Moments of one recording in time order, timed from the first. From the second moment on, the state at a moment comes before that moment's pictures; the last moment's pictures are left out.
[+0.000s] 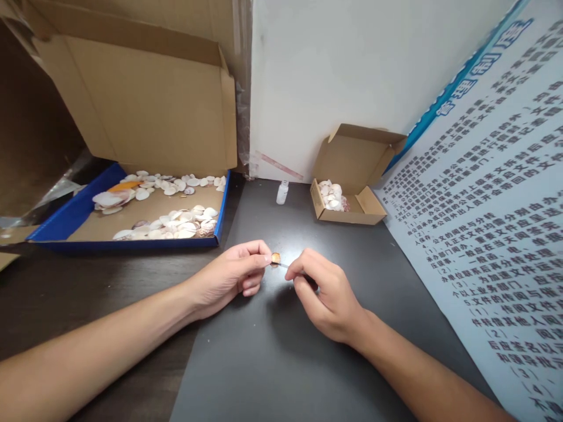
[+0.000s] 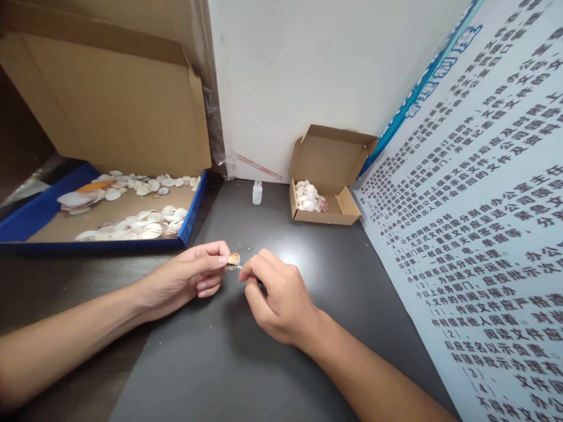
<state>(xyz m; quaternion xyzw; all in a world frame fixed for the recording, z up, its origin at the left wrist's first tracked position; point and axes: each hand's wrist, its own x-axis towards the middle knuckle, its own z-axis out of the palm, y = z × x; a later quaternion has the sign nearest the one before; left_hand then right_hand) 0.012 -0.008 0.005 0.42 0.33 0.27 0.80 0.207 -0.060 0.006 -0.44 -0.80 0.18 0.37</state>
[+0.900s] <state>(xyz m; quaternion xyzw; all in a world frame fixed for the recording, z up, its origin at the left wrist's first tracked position) 0.013 -0.008 0.006 0.40 0.33 0.27 0.81 0.209 -0.057 0.006 -0.52 -0.75 0.15 0.38</state>
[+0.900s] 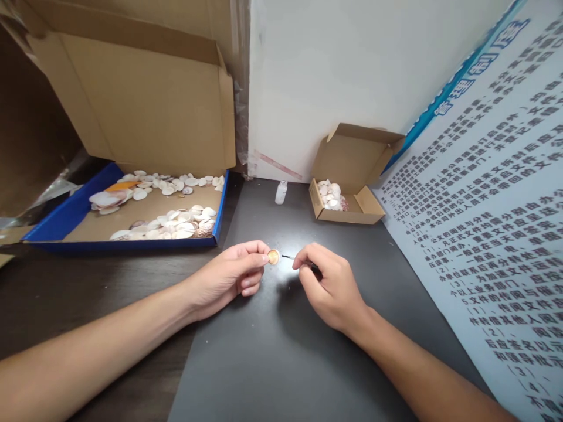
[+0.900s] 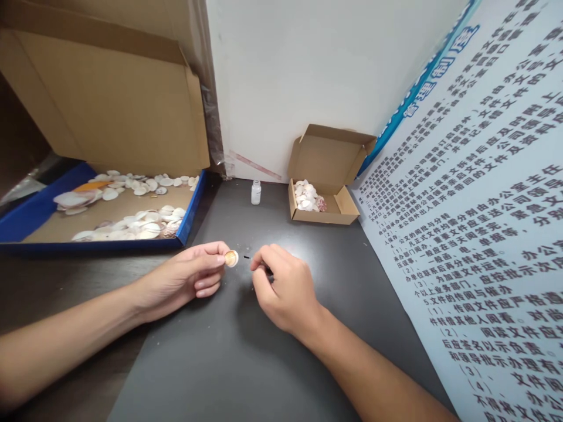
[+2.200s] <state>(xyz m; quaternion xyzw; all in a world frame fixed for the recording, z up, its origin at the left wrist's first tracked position) 0.013 -0.007 0.000 0.45 0.33 0.26 0.79 0.211 -0.057 0.005 -0.49 -0.77 0.16 0.38</state>
